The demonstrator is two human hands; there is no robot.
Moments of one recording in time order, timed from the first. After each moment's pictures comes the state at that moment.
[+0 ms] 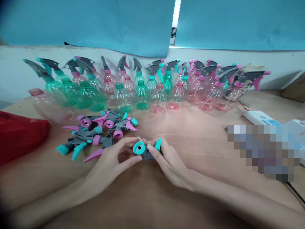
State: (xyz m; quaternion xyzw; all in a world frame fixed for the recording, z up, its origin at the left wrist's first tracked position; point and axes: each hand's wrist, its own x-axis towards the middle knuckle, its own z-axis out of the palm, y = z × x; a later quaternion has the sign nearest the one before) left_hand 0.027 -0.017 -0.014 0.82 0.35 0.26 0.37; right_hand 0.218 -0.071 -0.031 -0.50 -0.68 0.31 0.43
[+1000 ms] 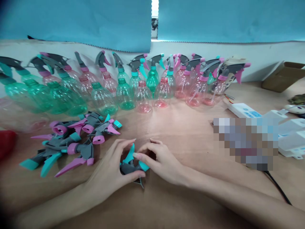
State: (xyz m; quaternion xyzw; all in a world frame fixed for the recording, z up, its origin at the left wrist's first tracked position) left_hand 0.064 -0.017 -0.032 0.88 0.35 0.21 0.25; right_hand 0.250 -0.065 -0.034 -0.51 -0.71 0.33 0.36
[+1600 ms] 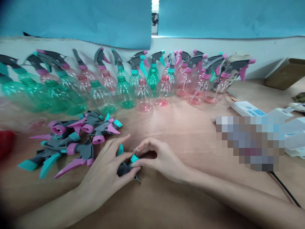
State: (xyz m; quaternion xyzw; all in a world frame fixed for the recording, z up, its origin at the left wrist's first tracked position) left_hand 0.058 -0.017 -0.022 0.92 0.33 0.18 0.13; right_hand 0.246 -0.064 -0.045 -0.45 -0.59 0.49 0.46
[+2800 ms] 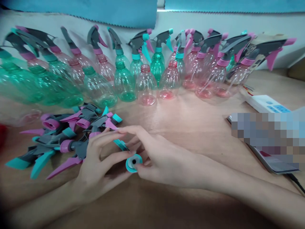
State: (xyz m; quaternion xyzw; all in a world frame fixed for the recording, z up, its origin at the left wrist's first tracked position) left_hand 0.050 0.003 -0.025 0.92 0.19 0.33 0.05; right_hand 0.250 -0.050 0.015 -0.41 -0.70 0.50 0.30
